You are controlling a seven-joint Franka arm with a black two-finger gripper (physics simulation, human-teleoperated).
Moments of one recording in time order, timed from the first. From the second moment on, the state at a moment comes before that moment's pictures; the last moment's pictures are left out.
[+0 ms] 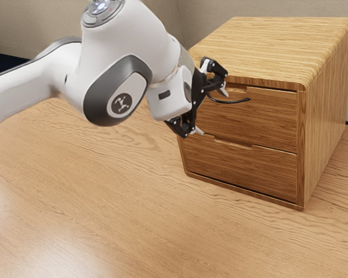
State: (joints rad) arm -0.34 -0.02 0.14 -1.67 0.13 2.25 1.54
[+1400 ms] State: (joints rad) arm -0.32 0.03 0.19 -1.73 0.13 2.35 1.57
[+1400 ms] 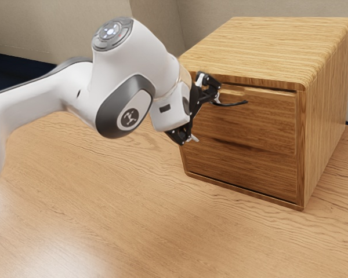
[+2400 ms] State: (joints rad) arm -0.37 -0.29 0.18 -2.04 0.19 2.33 1.57
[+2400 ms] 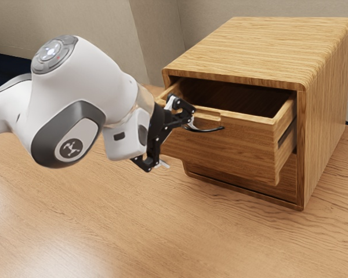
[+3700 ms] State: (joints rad) arm -0.21 -0.63 -0.03 -2.31 0.19 2.23 1.56
